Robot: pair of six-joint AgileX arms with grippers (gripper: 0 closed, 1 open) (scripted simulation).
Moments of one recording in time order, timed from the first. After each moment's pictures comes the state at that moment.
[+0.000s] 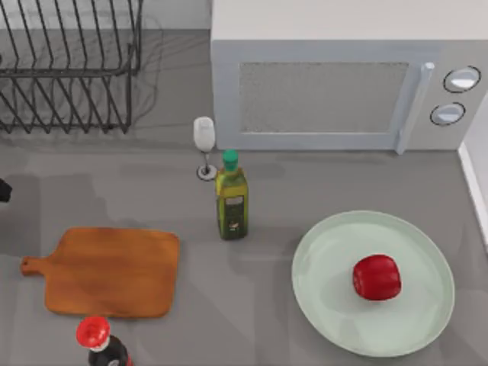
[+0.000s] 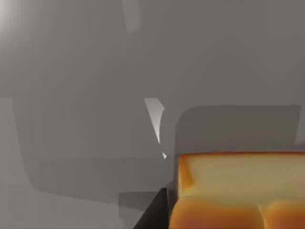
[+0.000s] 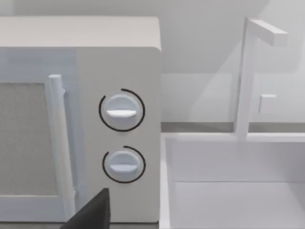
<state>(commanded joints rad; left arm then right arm) 0.25 2.05 1.26 -0.78 0.00 0.39 0.00 0.00 0.00 0.00 0.00 0.00</state>
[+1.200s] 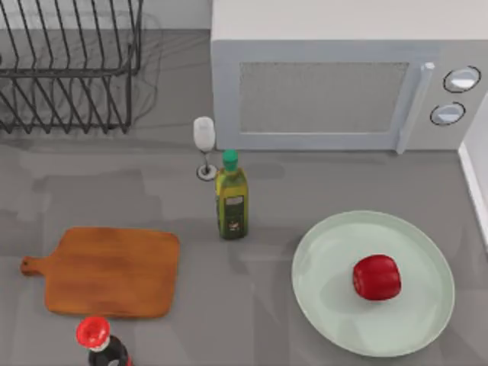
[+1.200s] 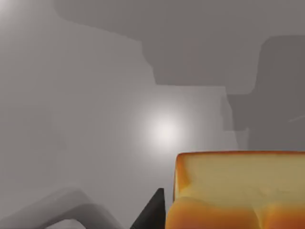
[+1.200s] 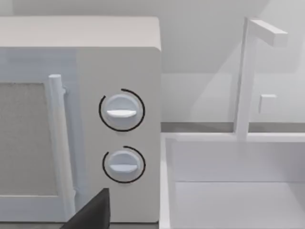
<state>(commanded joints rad) 0.24 1.93 1.47 -1.12 0.01 0.38 0.00 0.00 0.00 0.00 0.00 0.00</state>
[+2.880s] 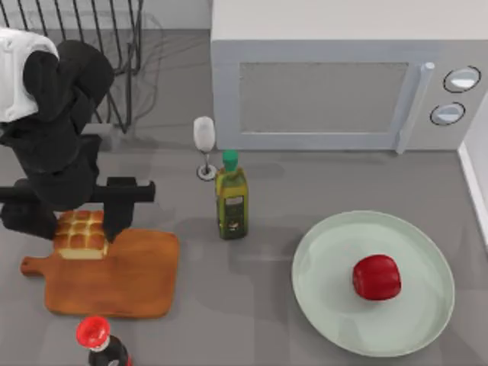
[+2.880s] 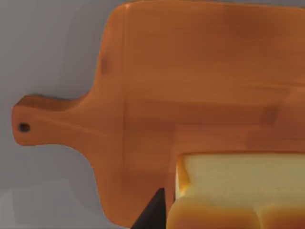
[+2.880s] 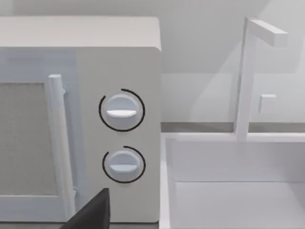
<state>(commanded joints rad) -0.31 1.73 1.18 -1.02 0.00 -0.30 0.00 0.00 0.00 0.00 0.00 0.00</state>
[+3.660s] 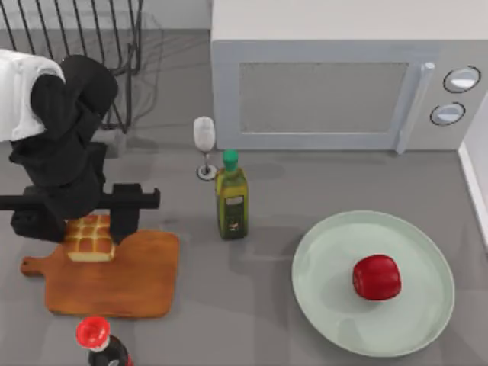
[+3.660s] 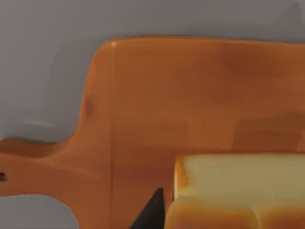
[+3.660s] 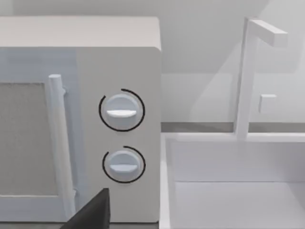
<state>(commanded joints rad) -0.32 1.75 1.10 -0.88 0.00 -0.30 0.00 0.00 0.00 0.00 0.00 0.00</state>
